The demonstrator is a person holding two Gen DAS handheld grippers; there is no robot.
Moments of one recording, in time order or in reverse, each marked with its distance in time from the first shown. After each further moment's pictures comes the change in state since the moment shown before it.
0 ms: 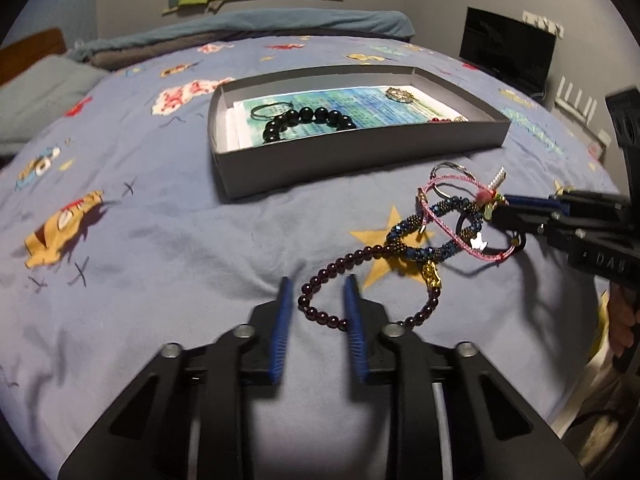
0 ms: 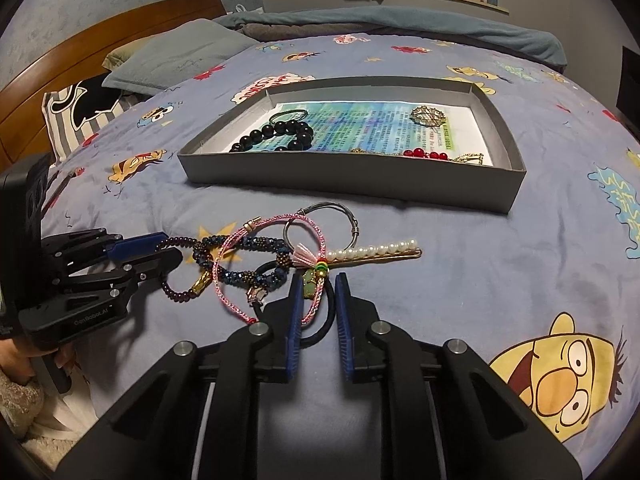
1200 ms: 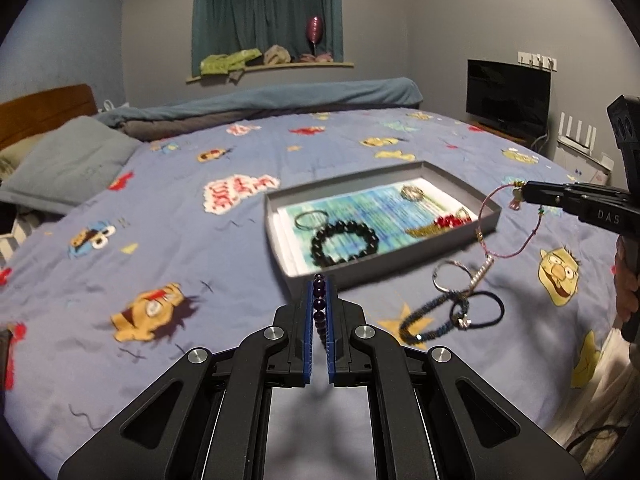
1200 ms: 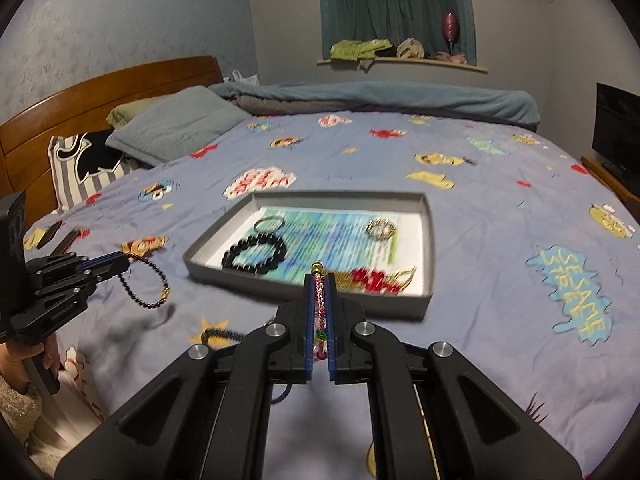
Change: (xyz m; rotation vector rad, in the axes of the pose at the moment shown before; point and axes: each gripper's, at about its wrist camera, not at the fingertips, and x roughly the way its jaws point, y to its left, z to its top) left arm -0.082 0.018 0.036 0.016 -0.253 0.094; right arm -0.085 -0.023 0.046 -0.014 -0.267 -0.052
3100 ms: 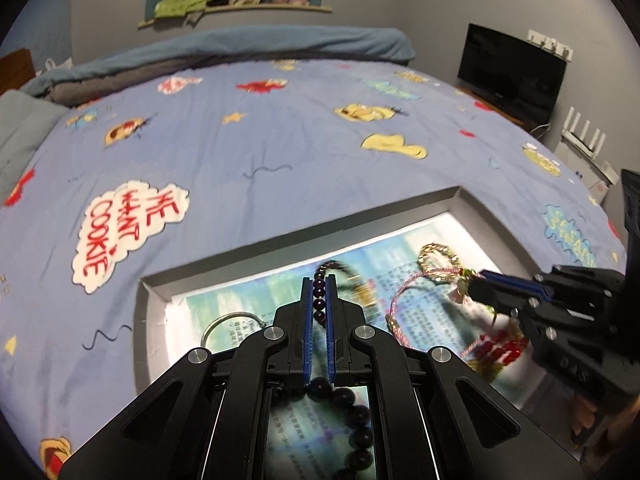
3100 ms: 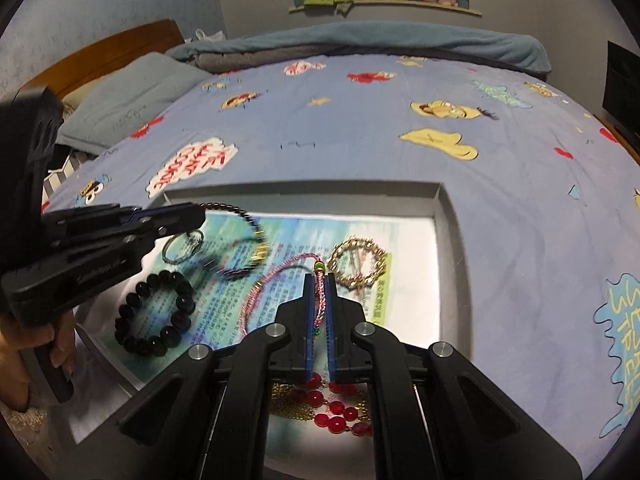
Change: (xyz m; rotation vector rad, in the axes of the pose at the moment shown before) left arm 0.225 -0.023 0.113 -0.036 0.237 -0.164; right arm 0.176 -0.052 0.047 0.077 0.219 -0.024
